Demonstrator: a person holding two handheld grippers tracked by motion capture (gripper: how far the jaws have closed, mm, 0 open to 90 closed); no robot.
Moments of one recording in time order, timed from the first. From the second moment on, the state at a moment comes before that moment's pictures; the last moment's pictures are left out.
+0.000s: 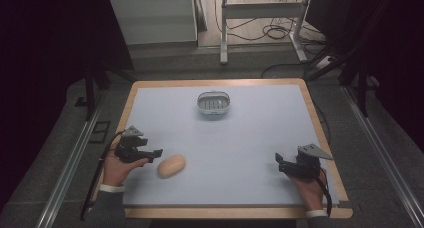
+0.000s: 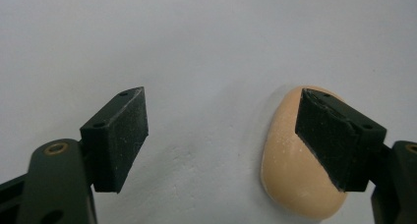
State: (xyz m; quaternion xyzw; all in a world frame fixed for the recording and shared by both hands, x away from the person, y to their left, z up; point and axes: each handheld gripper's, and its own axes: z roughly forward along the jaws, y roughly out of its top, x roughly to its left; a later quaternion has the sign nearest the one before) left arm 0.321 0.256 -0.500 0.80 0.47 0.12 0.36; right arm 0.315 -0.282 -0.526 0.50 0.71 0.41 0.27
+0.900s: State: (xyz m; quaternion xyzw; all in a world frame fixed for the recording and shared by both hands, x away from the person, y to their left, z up) left arm 0.325 0.238 -0.466 0.85 0.41 0.11 0.32; right arm 0.314 -0.281 -0.526 0.50 0.72 0.41 0.28
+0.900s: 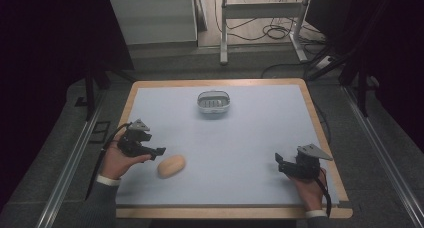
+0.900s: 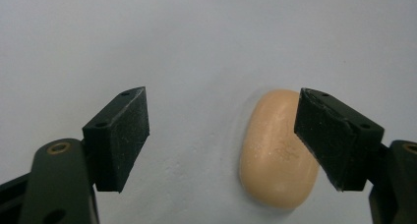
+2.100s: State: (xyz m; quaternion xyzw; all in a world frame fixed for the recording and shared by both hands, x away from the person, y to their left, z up) left arm 0.321 0.198 -0.488 0.90 0.36 0.07 0.25; right arm 0.316 -0.282 -0.527 0.51 0.71 0.40 0.28
